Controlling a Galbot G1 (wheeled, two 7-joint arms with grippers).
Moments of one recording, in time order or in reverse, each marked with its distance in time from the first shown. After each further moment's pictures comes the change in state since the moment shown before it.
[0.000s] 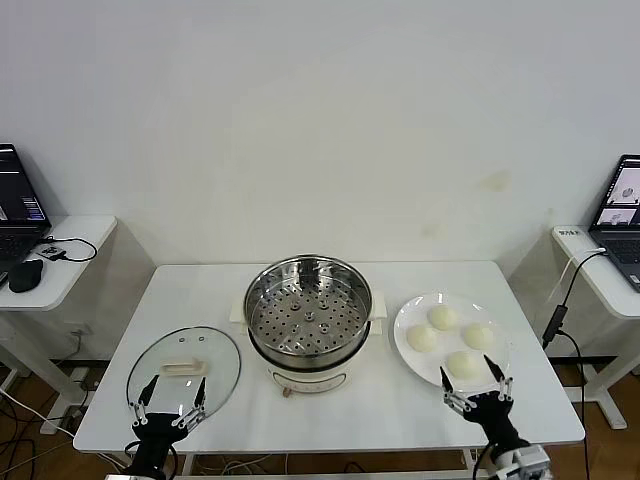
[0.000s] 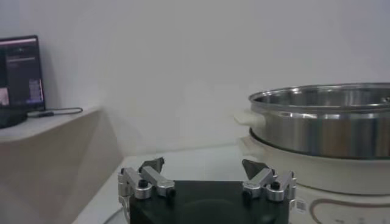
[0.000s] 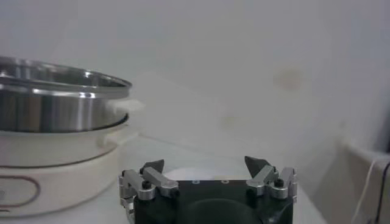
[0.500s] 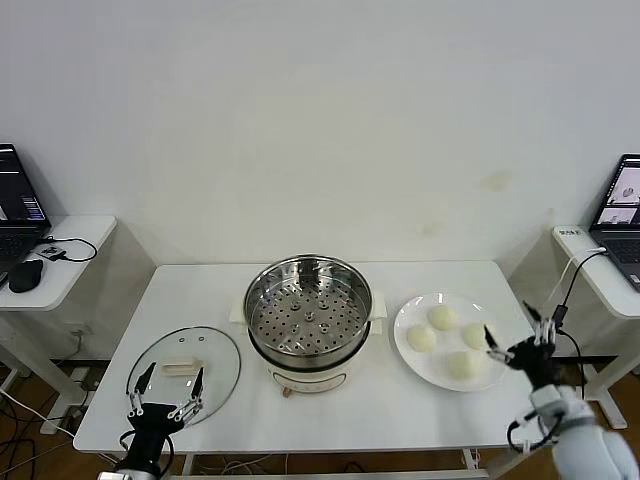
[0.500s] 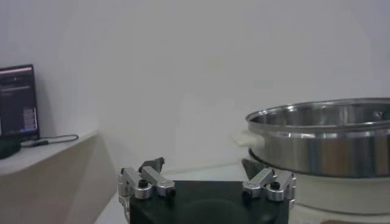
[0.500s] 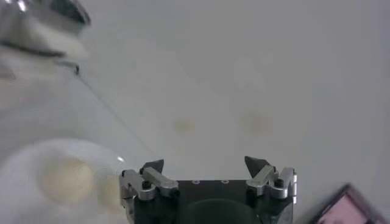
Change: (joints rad) left arm -0.025 0.004 -0.013 0.000 0.024 -0.057 0.024; right arm 0.289 -0.338 -0.063 -0.179 -0.278 -0.100 -0.094
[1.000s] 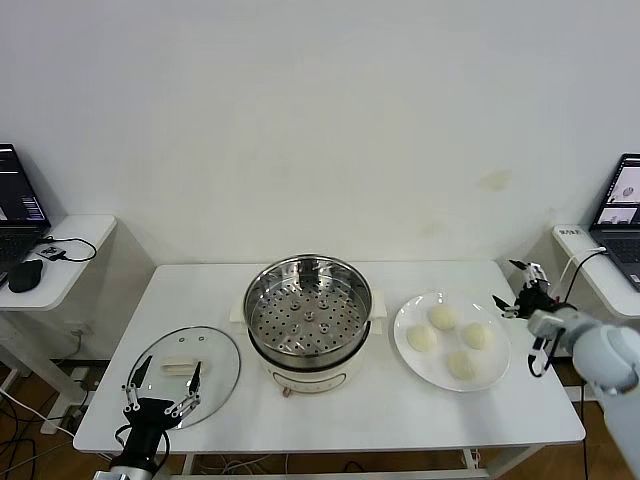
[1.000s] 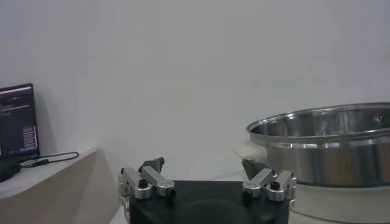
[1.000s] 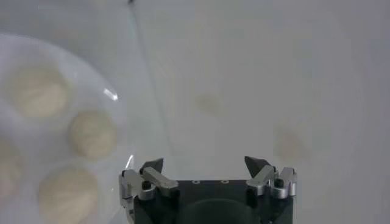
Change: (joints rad) left arm 0.002 -0.016 -0.027 -0.005 0.028 -0.026 0.021; right arm 0.549 -0.272 -0.461 -0.306 0.003 -0.007 -0.437
